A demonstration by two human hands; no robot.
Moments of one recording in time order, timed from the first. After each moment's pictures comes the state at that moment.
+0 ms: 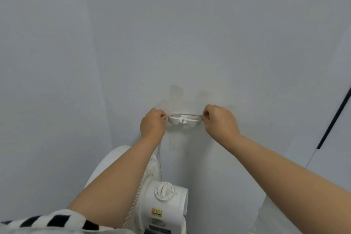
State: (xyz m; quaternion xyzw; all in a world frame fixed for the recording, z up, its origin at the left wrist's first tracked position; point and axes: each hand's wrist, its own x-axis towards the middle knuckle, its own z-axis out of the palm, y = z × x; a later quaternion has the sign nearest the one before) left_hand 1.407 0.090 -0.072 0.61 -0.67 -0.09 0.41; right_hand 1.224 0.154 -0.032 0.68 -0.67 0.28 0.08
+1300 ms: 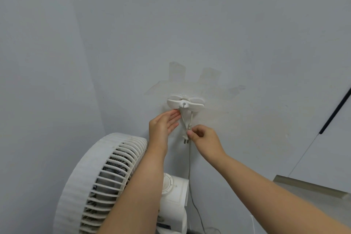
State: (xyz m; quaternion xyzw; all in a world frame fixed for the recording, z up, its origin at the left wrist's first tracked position) left_hand 1.376 0.114 -0.122 0.34 -0.36 -0.60 0.63; right_hand 1.251 0.142 -0.144 0.57 -0.63 0.45 -0.29
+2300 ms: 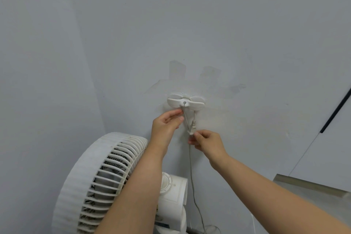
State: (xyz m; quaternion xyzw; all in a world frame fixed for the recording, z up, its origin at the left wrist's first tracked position) left_hand 1.379 0.117 -0.126 0.39 -0.48 -0.53 0.57; right_hand 1.249 0.146 -0.151 0.43 -0.60 0.52 -0.43
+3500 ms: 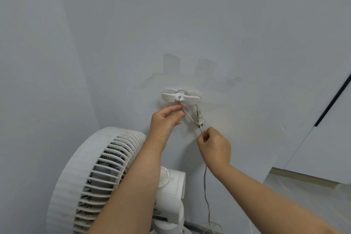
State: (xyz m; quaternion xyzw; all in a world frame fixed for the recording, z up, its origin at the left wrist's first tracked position) left_hand 1.369 0.117 -0.126 0.36 -0.48 -0.56 0.57; right_hand 1.234 0.158 -0.178 0.52 -0.77 0.37 -0.04
